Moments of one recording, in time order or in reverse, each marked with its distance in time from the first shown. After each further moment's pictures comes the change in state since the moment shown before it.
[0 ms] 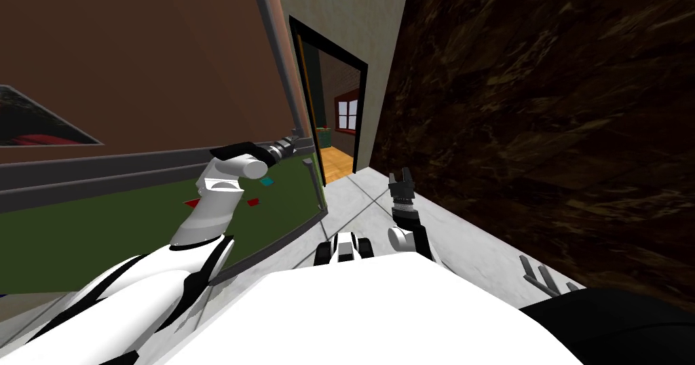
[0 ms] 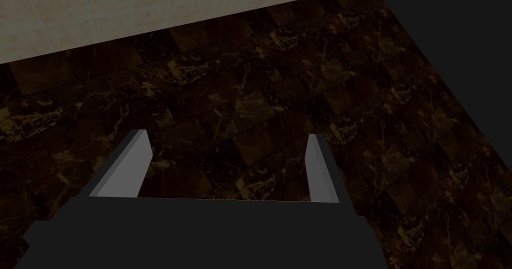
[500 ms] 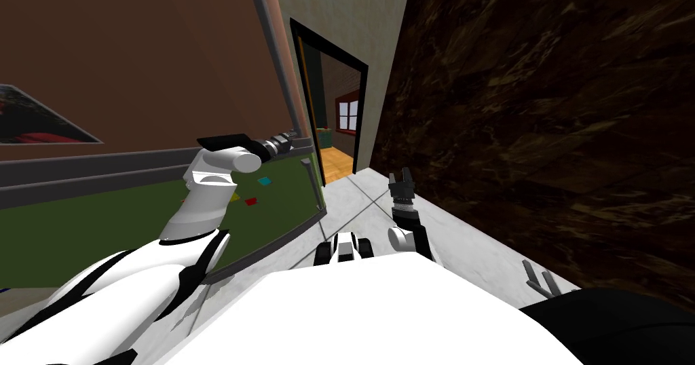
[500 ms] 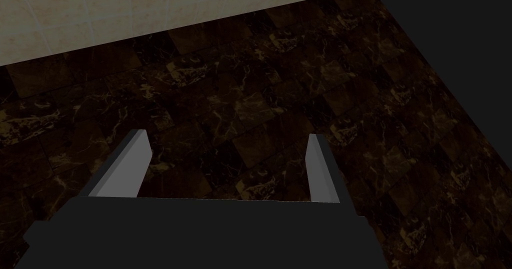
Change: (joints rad) left arm -0.055 0.049 0.014 0.017 0.041 0.076 -0.024; right arm 0.000 0.000 0.000 0.000 0.000 0.000 0.000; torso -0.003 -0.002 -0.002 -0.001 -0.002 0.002
